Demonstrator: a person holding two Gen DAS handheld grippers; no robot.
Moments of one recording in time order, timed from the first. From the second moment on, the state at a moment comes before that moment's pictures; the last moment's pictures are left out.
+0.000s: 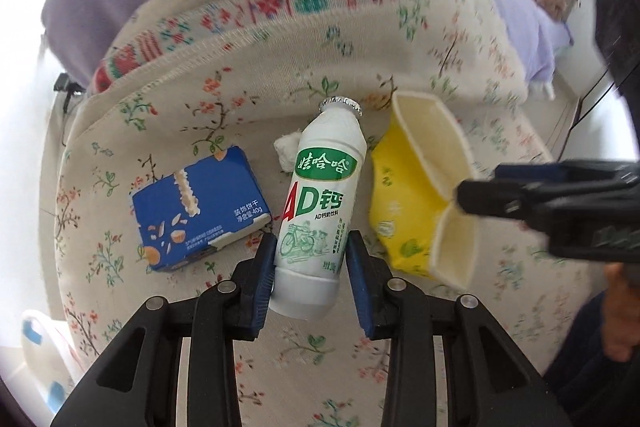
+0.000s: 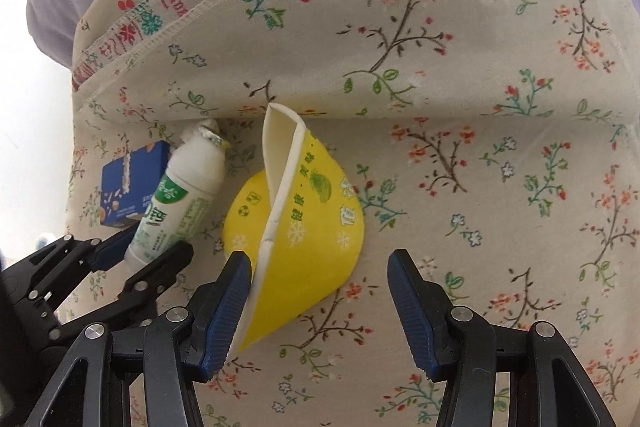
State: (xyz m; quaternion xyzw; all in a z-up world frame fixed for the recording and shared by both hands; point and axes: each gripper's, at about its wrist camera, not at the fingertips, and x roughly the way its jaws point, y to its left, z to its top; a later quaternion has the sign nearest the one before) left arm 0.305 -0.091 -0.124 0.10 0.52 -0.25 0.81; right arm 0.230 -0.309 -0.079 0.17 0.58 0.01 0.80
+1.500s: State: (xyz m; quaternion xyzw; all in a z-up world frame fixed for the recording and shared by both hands) left arm 0.260 0.145 -0.083 -0.10 0.53 -0.12 0.83; right arm 0.219 -0.176 -0.079 0.14 0.51 0.10 0.84
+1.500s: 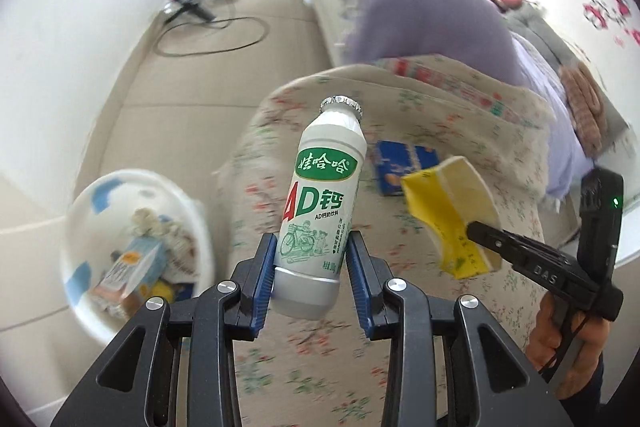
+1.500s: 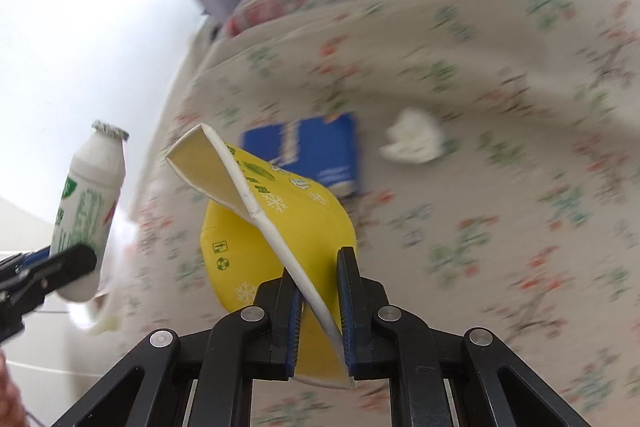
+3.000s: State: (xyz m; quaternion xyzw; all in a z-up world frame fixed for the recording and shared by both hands) left arm 0.224 0.330 -0.105 -0.30 0.52 0.08 0.80; right arm 0.255 0.109 -0.100 0.07 0.49 0.24 0.83
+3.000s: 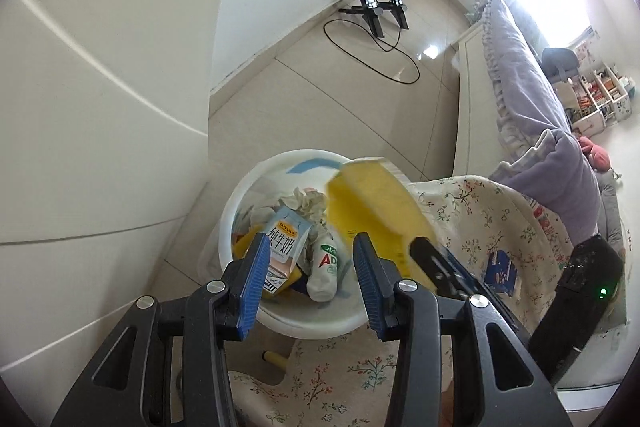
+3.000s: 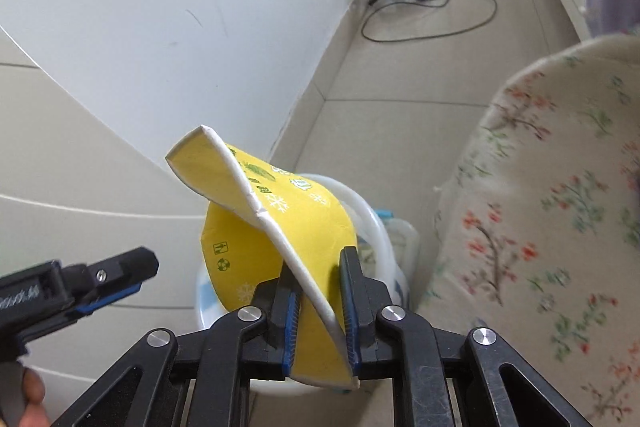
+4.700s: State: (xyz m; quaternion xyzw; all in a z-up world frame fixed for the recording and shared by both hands) left arm 0.363 0.011 -0.143 -0.21 0.57 -0.11 0.78; right arm 0.272 -0.271 -0.109 0.24 0.49 -0.06 0.84
